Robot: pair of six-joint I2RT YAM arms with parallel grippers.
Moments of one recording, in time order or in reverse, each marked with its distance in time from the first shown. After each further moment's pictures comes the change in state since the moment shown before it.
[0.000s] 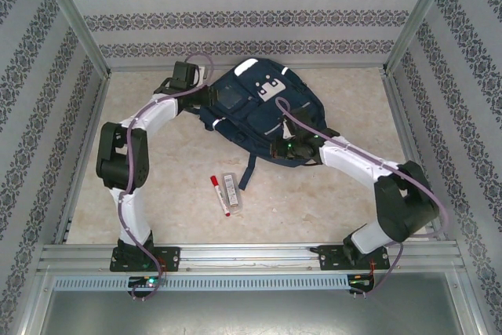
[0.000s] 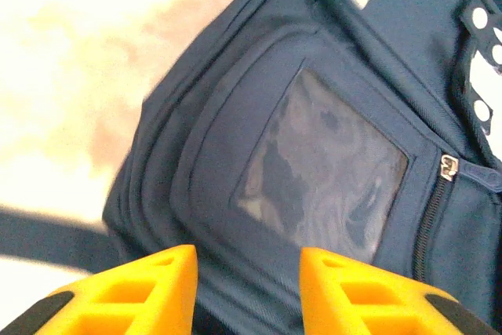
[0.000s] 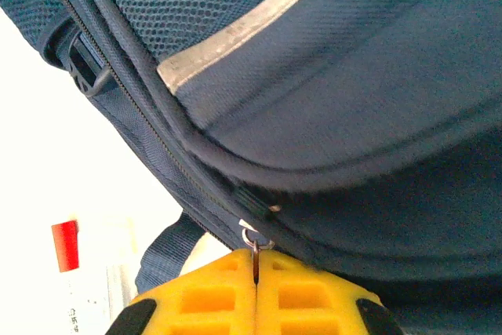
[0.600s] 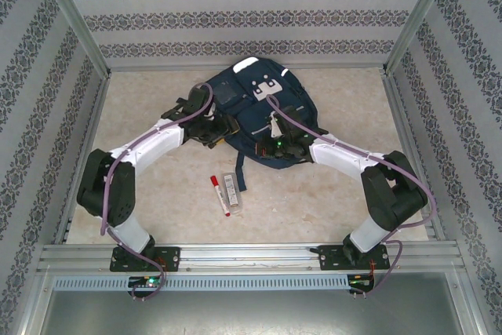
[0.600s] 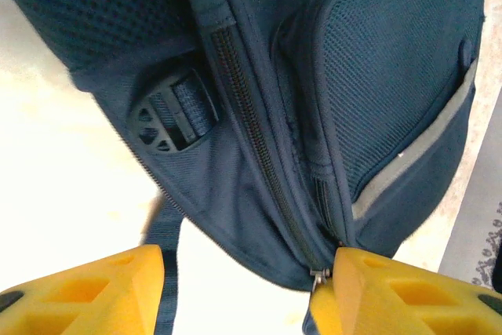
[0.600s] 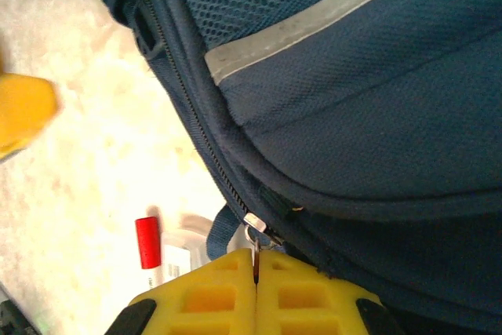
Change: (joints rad) left arm -0.219 -0.286 -0.313 -0.109 0.107 -0.678; right arm 0.046 0.077 0.037 0.128 -0.143 0.051
